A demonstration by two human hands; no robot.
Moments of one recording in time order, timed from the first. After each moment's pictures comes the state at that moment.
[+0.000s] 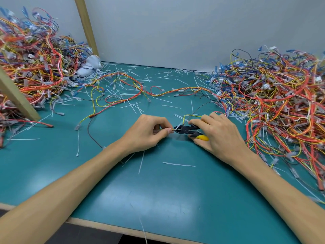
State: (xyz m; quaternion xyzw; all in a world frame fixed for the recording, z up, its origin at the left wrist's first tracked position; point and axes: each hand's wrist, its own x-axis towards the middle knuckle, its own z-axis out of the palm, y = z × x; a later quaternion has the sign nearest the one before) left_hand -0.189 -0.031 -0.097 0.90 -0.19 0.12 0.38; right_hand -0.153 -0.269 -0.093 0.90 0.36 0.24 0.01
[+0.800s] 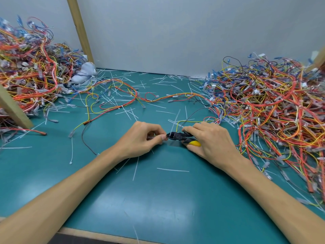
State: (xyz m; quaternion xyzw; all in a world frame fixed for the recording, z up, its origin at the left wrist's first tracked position) left_hand -0.186 -0.029 -0.101 0.89 -0.18 0.07 0.41; right_hand -0.159 -0.266 -0.088 0.91 0.37 0.21 -0.03
